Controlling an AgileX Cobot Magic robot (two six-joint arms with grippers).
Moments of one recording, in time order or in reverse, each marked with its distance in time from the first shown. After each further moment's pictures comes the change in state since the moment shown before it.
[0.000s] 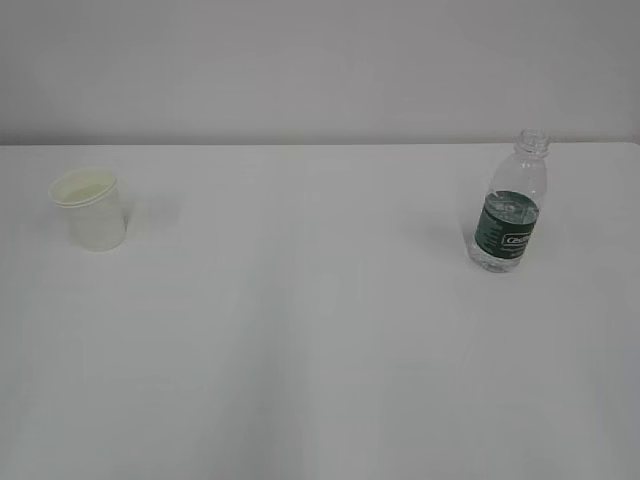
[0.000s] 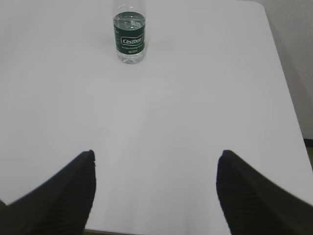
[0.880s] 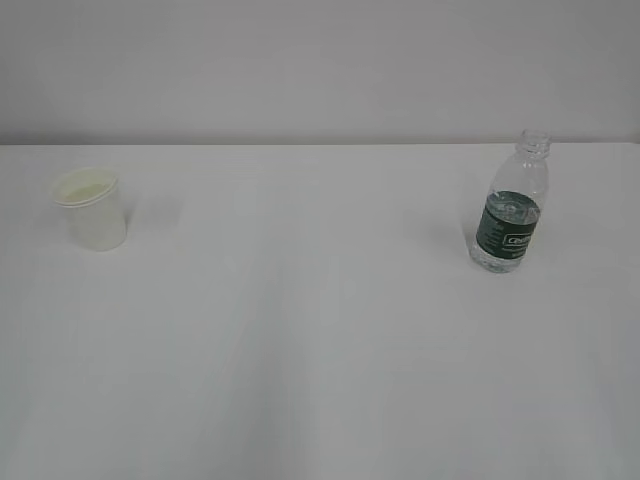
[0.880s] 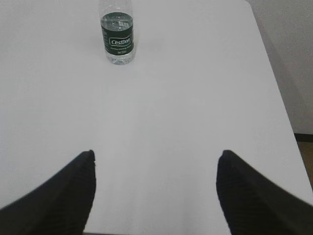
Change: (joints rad) left arm 0.048 0.000 0.000 0.000 0.000 0.000; right arm -0.033 0.000 0.000 -0.006 0.000 0.006
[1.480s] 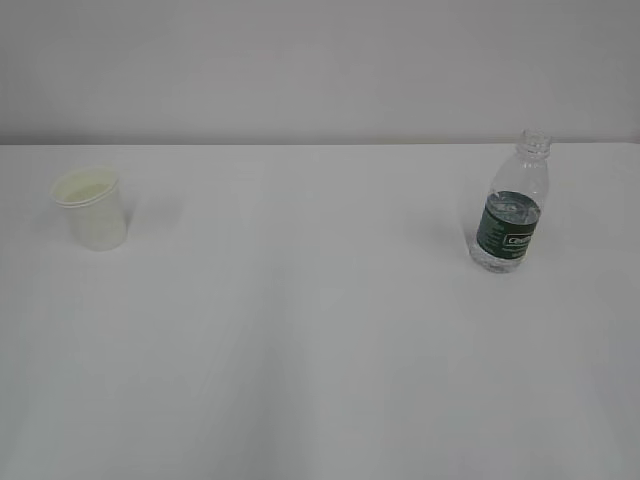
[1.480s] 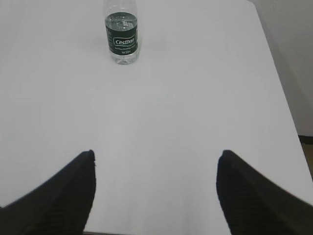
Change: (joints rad) left arm 0.000 0.000 0.000 0.000 0.000 0.000; right arm 0.019 0.000 0.000 0.000 0.000 0.000
